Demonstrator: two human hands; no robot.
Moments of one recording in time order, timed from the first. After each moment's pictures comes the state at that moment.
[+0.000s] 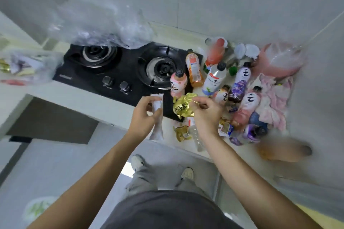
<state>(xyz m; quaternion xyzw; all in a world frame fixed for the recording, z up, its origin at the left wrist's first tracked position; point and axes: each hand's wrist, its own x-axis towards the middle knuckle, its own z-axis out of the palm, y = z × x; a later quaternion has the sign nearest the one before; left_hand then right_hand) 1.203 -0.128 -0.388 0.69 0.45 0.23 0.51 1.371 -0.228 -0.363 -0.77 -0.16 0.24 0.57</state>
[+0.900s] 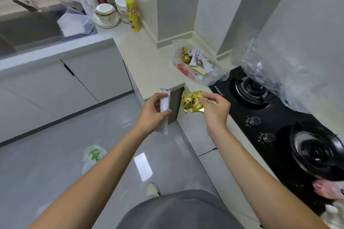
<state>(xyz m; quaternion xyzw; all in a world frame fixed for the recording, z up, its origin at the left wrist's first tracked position) 0.705 0.014 -0.350 0.47 0.65 0.40 0.44 0.903 0.060 -0.336 -0.66 -0.37 0.44 0.49</state>
